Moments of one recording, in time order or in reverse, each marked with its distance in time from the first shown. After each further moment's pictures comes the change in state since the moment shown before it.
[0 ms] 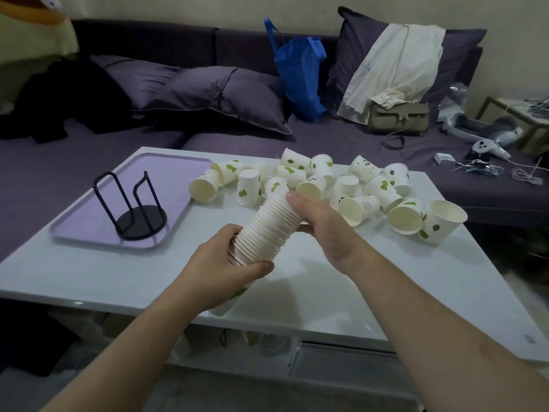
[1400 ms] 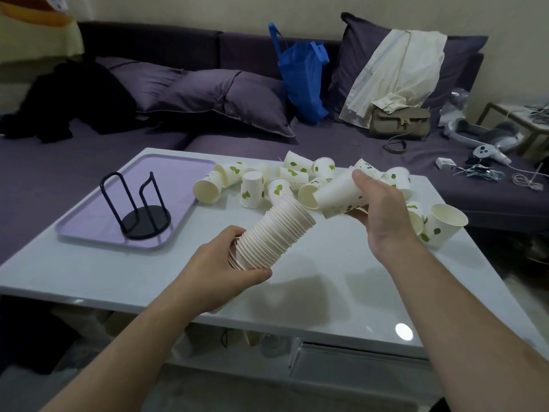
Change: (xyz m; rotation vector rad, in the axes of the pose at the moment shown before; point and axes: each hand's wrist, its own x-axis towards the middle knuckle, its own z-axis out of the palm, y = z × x) left_hand -0.007 -0.001 -0.007 0.019 -0.027 0.027; right_hand -0.007 -0.022 -0.051 0.203 0.564 0.008
